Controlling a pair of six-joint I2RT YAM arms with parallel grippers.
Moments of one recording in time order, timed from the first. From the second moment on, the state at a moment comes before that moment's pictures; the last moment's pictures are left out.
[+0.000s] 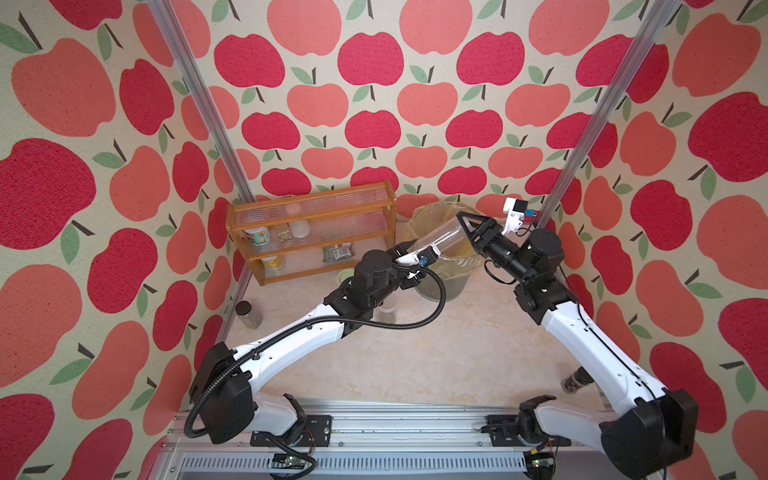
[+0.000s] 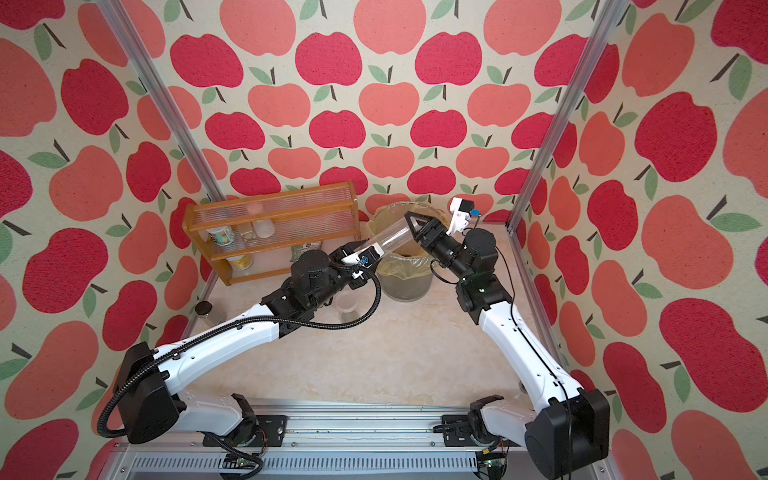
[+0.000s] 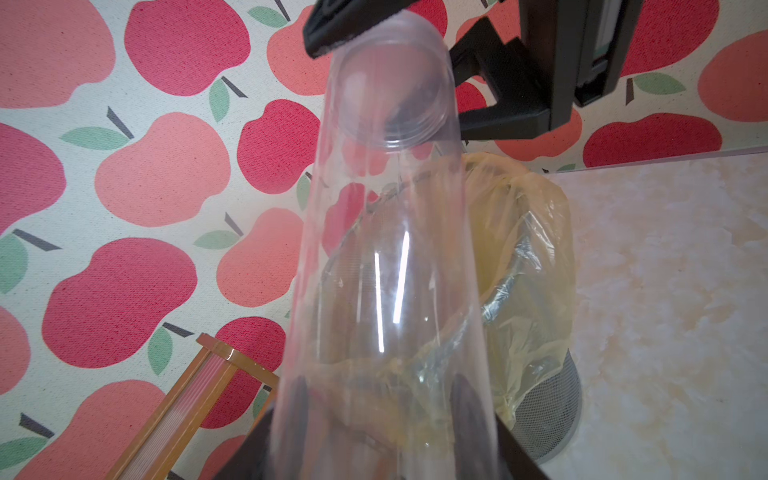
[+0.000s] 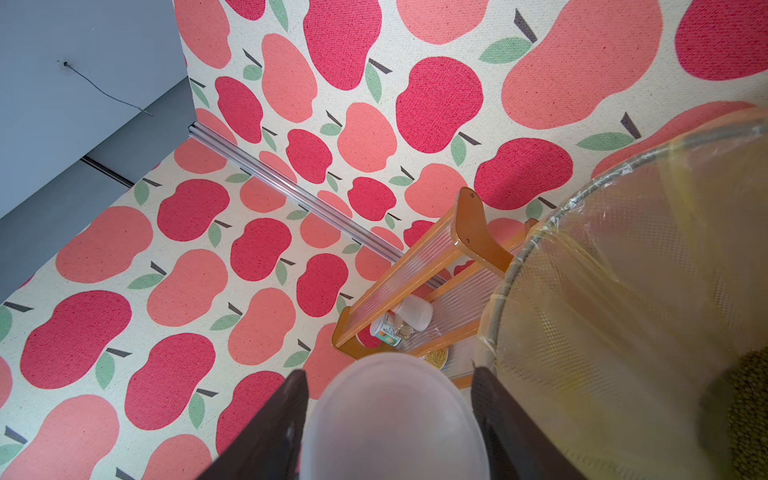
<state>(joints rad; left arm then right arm) -0.83 1.39 1.11 0.20 -0.11 0.62 0.40 1.20 1.03 0.28 -0.38 1.03</state>
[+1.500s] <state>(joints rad) -0.58 1.36 1.30 -0.16 0.55 -0.02 0.46 1.30 0.99 0.72 -0.43 1.10</state>
